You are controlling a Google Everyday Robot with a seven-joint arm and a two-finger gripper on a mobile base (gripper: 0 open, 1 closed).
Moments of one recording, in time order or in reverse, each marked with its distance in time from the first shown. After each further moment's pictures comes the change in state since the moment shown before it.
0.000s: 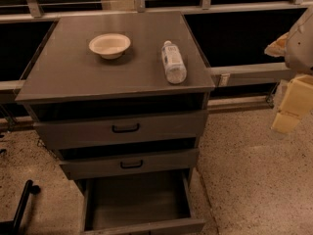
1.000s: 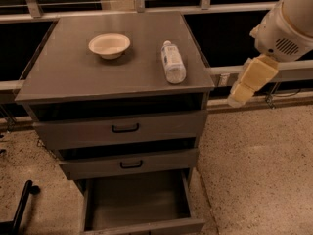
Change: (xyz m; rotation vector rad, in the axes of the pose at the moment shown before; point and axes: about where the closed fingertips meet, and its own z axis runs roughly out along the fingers) arm -0.040 -0.066 0.027 0.132 -0.127 0.141
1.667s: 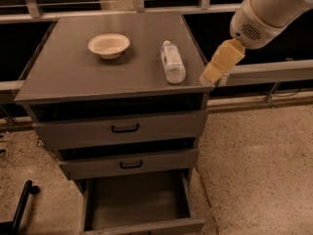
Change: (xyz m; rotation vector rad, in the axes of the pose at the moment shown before) arm -0.041 -0.035 0.031 0.034 -0.041 0.186
